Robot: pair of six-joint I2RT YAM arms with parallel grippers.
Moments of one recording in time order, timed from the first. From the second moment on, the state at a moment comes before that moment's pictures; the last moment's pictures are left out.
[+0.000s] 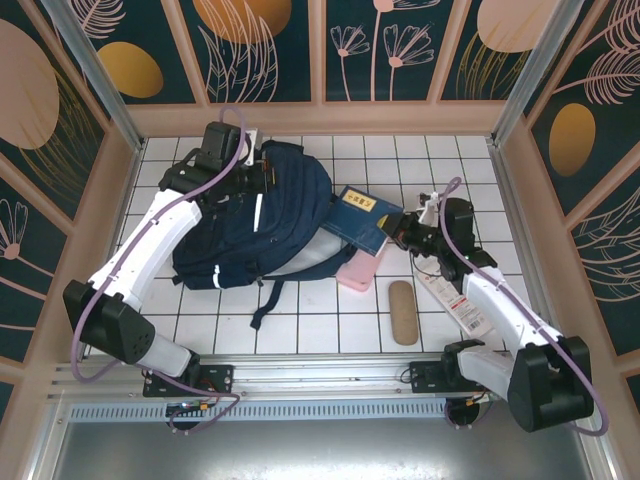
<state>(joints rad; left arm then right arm) -0.42 1.50 1.53 -0.75 0.14 -0.38 0.25 1.09 0.62 -0.01 -0.63 0.94</state>
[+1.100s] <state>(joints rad) -0.39 1.47 1.52 -0.73 0.19 -0.41 0.71 2.09 1.39 0.24 -0.73 1.11</state>
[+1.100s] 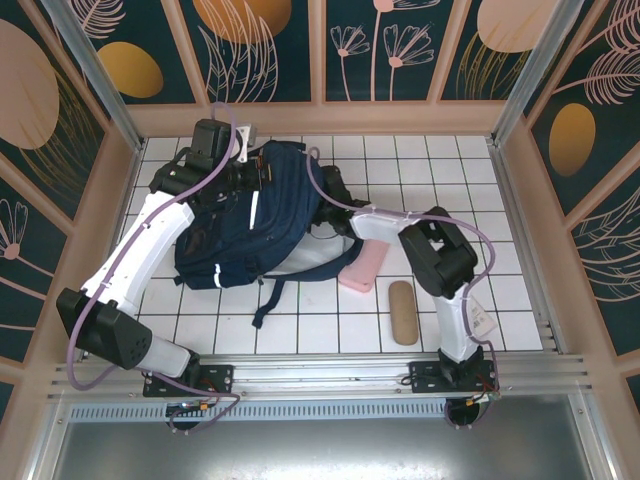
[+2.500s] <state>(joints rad) -0.23 1.23 1.14 -0.41 0.17 -0.67 0.60 1.34 1.00 -0.38 -0.01 0.81</state>
